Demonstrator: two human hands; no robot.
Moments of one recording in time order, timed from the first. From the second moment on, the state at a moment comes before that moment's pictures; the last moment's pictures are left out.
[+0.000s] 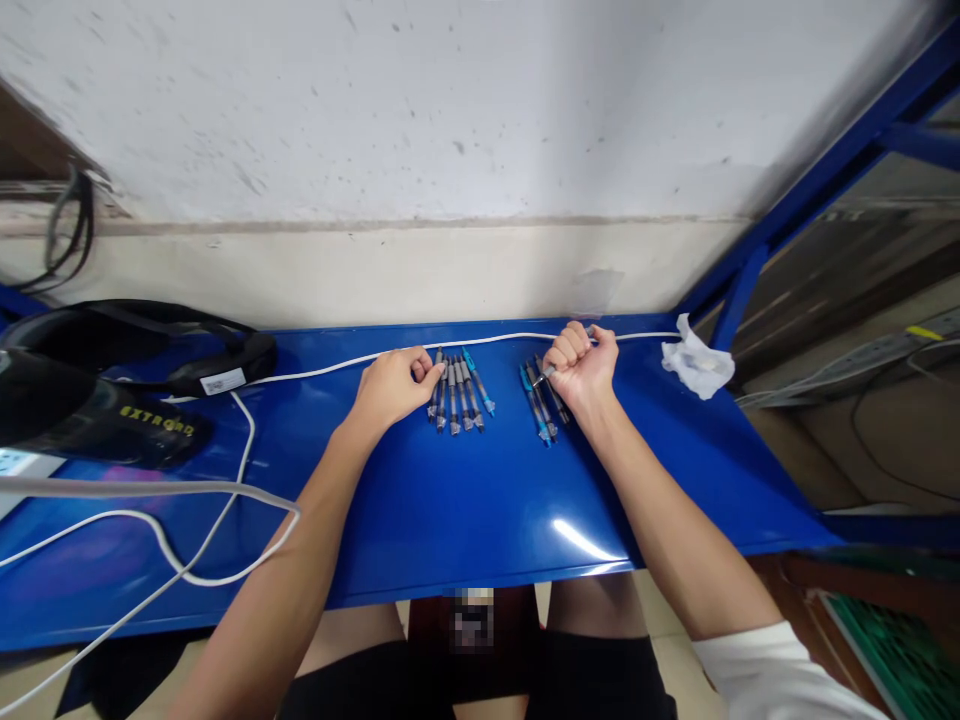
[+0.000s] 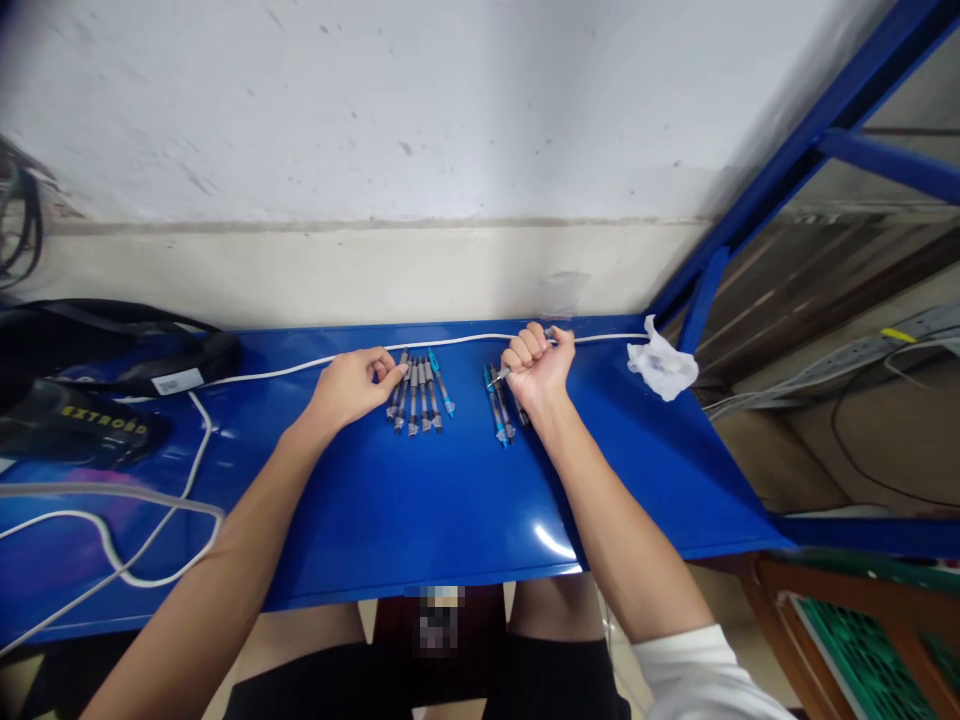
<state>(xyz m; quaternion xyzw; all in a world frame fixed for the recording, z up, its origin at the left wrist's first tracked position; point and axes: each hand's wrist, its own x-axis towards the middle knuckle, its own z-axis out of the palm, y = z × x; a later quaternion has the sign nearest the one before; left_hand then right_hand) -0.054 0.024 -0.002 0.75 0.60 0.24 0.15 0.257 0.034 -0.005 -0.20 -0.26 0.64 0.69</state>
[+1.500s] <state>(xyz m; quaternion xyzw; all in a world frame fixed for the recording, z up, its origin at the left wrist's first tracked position) -0.040 0.008 0.026 0.69 0.69 0.19 0.11 0.290 -0.070 -0.031 -0.56 -0.74 0.07 0.36</state>
